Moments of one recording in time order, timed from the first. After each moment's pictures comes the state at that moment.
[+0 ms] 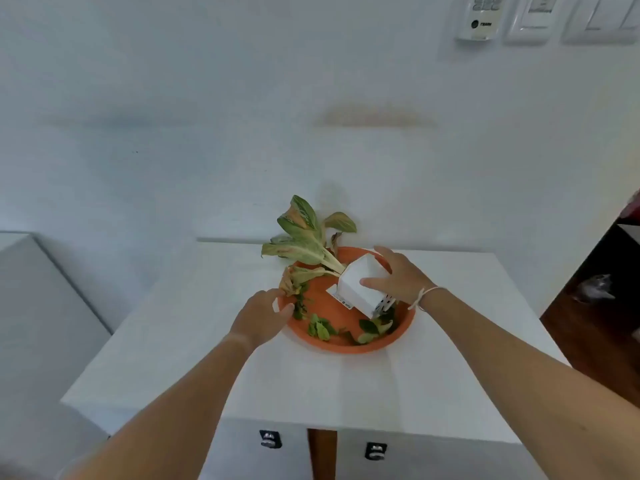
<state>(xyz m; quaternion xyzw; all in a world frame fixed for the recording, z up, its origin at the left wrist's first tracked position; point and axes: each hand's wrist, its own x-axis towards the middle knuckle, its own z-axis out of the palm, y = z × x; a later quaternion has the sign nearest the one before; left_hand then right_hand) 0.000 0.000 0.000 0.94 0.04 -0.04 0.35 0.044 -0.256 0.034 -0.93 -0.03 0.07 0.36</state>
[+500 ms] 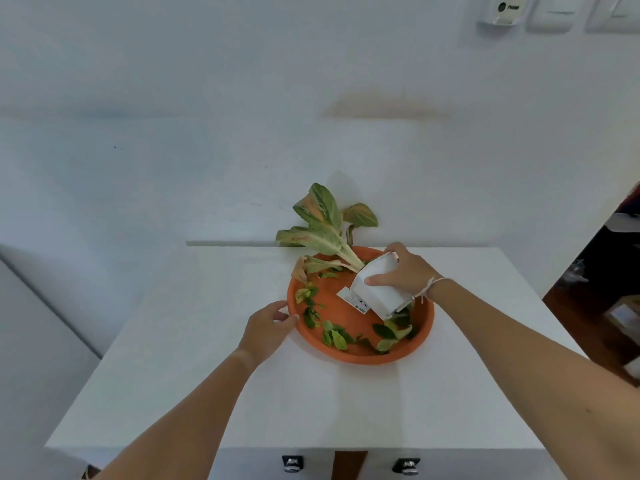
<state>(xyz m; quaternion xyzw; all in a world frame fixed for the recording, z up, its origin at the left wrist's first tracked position) 0.030 0.030 -0.035 0.85 0.06 -0.09 0.52 0.074 -0.238 0.030 -0.93 0.05 0.08 0.36</state>
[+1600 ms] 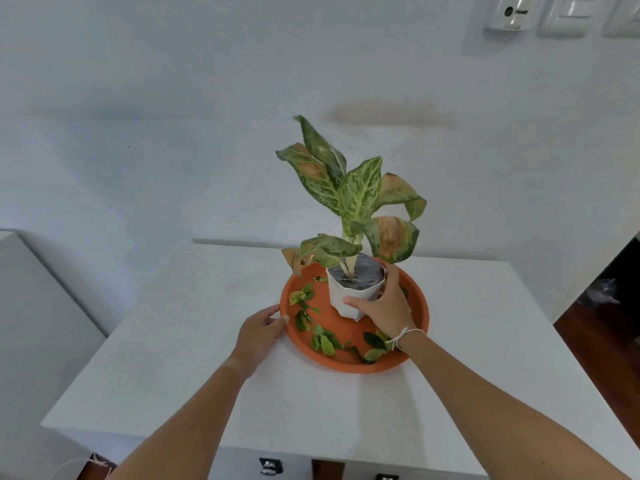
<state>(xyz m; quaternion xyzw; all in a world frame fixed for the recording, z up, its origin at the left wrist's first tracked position) 0.024 0.012 -0.043 0.79 0.12 -0.04 0.60 0.053 -0.214 -0.022 -0.82 0.03 -0.04 0.56</state>
